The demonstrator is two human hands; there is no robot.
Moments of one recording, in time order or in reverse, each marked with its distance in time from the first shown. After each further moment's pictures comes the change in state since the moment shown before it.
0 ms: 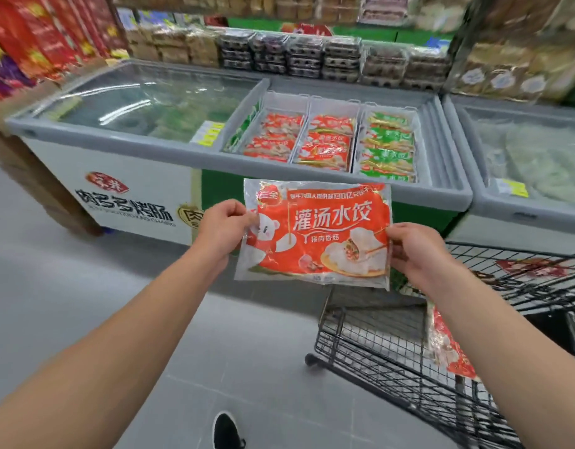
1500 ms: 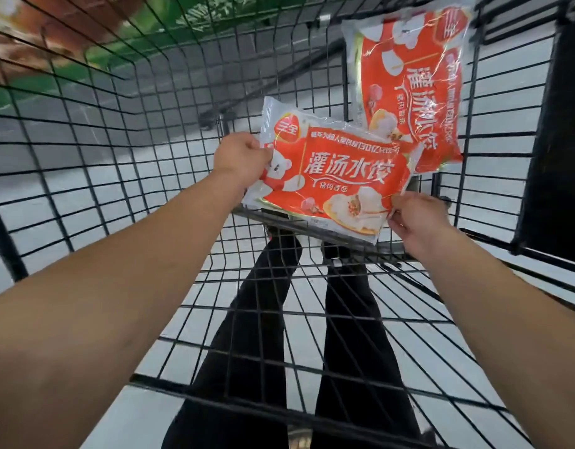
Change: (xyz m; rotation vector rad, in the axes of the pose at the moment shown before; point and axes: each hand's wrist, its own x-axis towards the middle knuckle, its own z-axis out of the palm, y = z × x) left_hand 0.132 -0.375 0.514 0.755 -0.536 -0.471; right_hand 0.292 0.471 -0.241 0.181 0.501 0.990
